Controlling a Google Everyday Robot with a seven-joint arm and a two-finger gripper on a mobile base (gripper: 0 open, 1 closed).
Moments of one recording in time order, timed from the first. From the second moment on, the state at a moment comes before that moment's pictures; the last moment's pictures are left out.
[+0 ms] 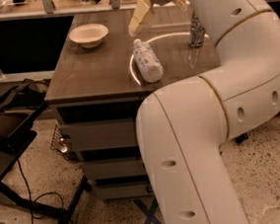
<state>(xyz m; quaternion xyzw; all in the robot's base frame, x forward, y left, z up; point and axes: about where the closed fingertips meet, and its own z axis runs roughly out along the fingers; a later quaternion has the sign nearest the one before) 0.747 -0.099 0.956 -0.24 0.96 -0.02 0.17</state>
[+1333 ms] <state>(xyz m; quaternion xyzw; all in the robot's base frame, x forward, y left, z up) 0.754 -0.071 0.895 -0.13 0.99 0.00 0.10</state>
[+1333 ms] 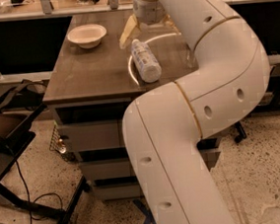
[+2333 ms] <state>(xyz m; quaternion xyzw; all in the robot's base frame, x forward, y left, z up) 0.756 -0.040 0.875 -0.07 0.99 0.02 0.08</state>
